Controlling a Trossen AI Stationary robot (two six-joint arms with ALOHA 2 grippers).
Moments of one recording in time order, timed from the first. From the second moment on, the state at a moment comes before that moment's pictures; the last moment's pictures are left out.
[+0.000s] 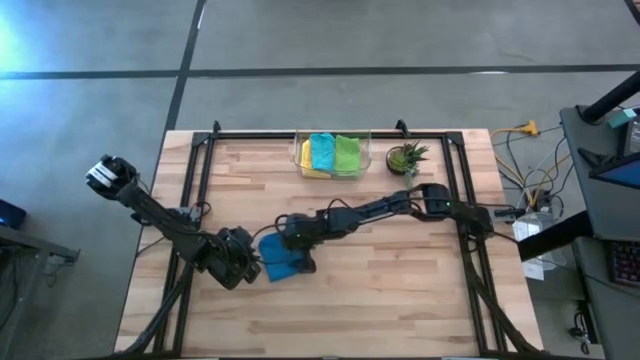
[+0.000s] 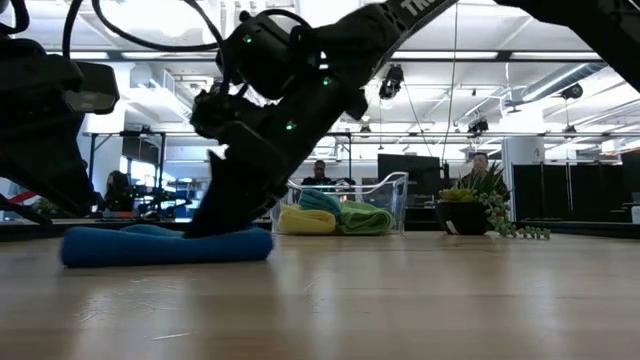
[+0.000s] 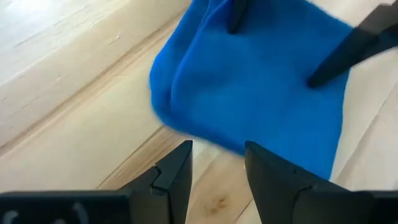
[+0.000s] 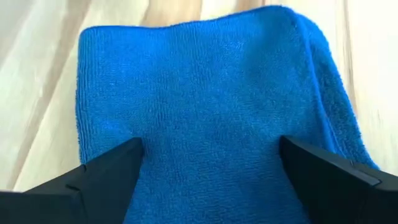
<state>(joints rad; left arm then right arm) -0.66 1.24 0.56 -0.50 -0.50 -1.41 0.08 2.36 1.68 -0.24 -0.15 -0.04</state>
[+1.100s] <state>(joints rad) -0.66 1.24 0.56 -0.47 -0.62 -1.37 0.29 2.12 1.61 -0.87 0.14 0.51</state>
